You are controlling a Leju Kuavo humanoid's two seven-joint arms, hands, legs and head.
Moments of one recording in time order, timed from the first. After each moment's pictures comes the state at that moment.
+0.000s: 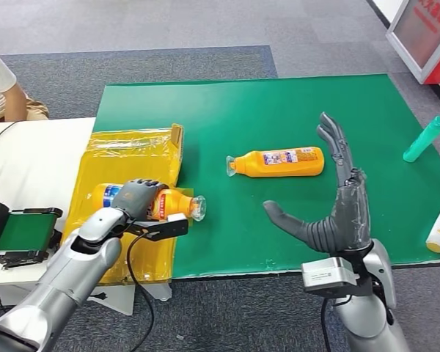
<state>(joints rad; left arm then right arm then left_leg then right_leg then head) -0.53 0.04 -0.50 -0.90 -1.21 -0.02 -0.08 -0.11 0.00 0.31 -1.99 0.55 -0.23 -0.32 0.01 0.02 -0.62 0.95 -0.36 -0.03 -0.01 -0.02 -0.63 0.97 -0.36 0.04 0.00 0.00</state>
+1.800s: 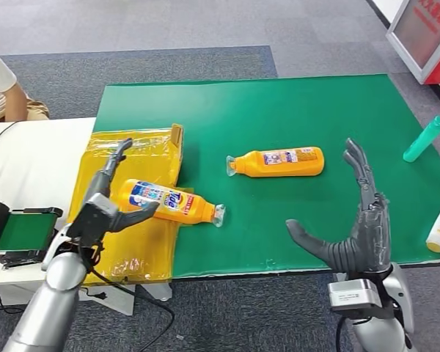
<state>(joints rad) -0.21 0.02 -0.26 -1.54 -0.37 -0.06 -0.28 0.03 -0.04 0.23 -2.03 0.49 -0.26 -0.37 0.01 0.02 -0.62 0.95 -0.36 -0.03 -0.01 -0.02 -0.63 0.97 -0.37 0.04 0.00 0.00</state>
